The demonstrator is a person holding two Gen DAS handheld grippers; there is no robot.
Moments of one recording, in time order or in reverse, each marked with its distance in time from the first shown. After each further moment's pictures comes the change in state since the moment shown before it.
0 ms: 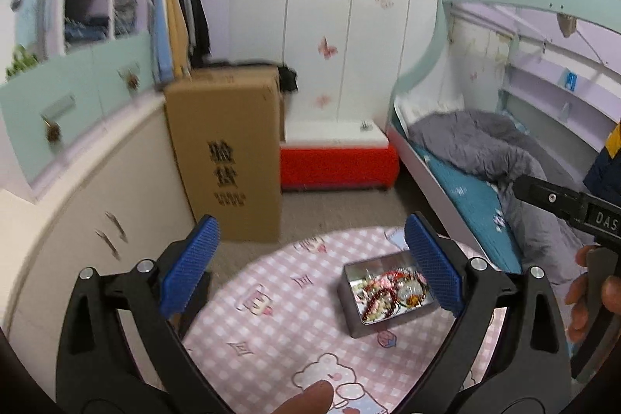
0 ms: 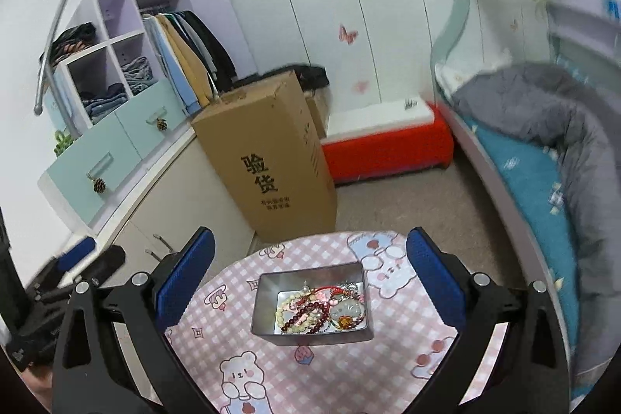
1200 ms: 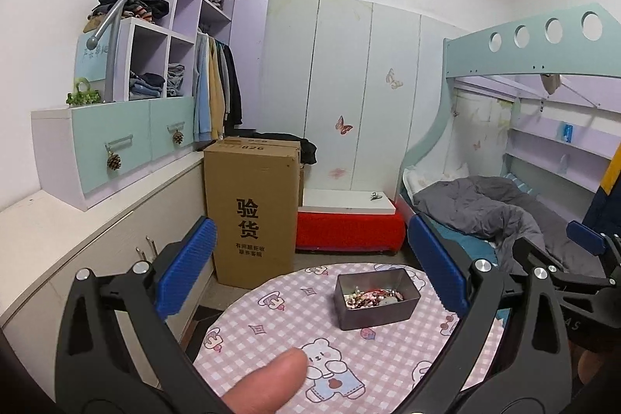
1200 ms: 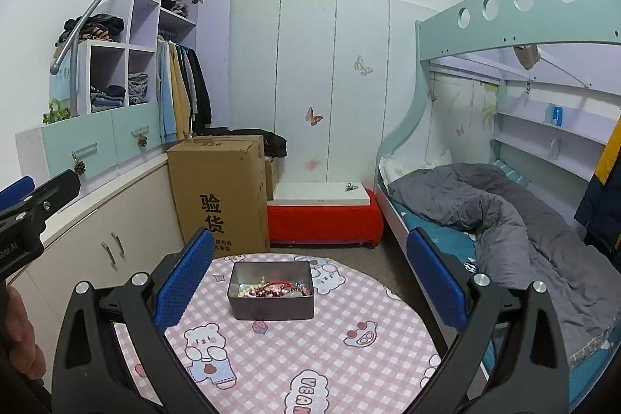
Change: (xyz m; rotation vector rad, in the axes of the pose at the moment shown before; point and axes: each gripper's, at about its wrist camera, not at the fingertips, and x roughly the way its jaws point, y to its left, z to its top) left arm -0.165 -0.013 -0.042 -0.056 -0.272 0.071; right arm -0.137 0.061 -0.094 -0.212 -0.293 -0.252
